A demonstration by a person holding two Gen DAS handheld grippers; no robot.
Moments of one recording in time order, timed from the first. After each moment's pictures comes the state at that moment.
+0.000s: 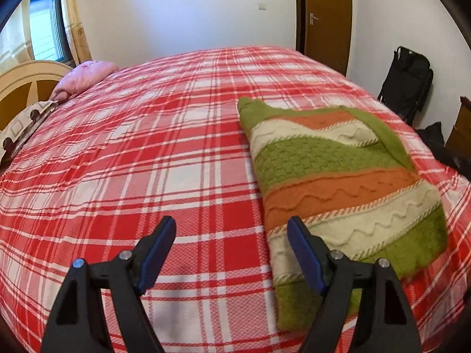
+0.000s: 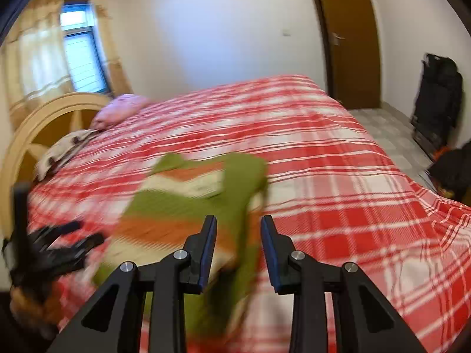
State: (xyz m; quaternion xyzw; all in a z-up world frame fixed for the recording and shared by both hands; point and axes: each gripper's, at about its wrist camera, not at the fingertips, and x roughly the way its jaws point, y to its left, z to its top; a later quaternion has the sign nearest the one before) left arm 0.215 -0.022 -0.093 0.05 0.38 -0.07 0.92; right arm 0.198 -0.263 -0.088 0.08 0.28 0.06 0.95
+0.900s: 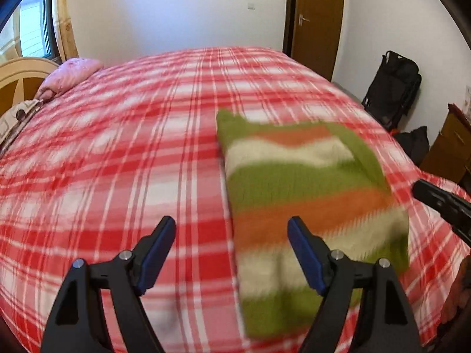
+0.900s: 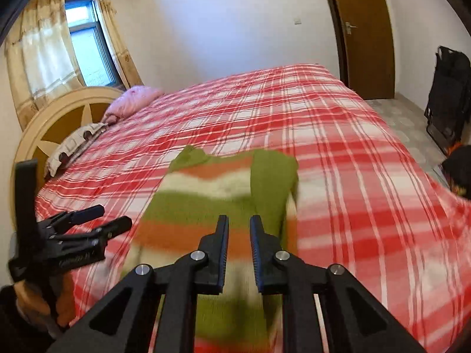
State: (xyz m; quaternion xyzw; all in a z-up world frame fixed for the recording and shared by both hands) left arm 0.236 -0.045 -0.069 0.04 0.39 -0.10 0.91; right arm 0.254 -0.246 -0.086 0.09 0.33 0.07 0.94
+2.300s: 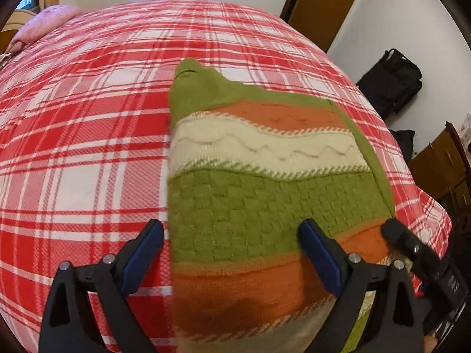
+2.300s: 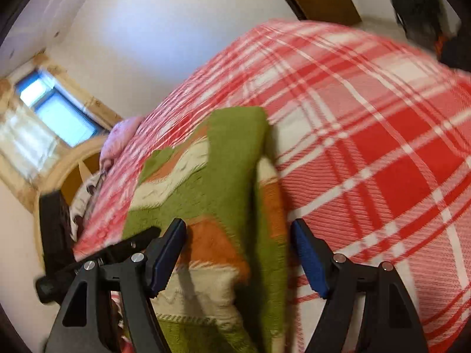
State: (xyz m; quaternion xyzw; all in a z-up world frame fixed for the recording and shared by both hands) left arm 0.307 -0.080 -0.130 -0.04 0.50 -0.15 0.85; right arm 0.271 -0.281 -0.171 0.29 0.34 0.06 0.89
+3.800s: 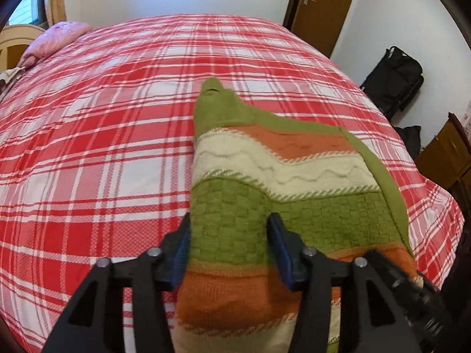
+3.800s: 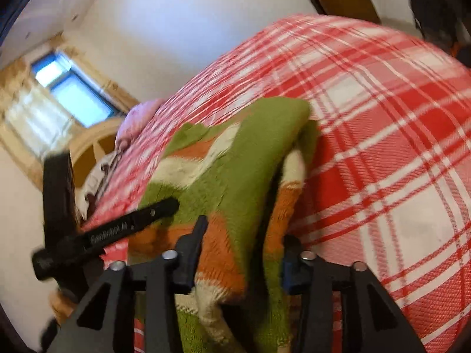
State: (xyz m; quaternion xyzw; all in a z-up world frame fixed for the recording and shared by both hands) left arm 0.281 -0.037 -0.107 -0.01 0.48 -0.14 0.87; right arm 0.239 -0.225 -0.165 0.30 0.35 0.10 0.88
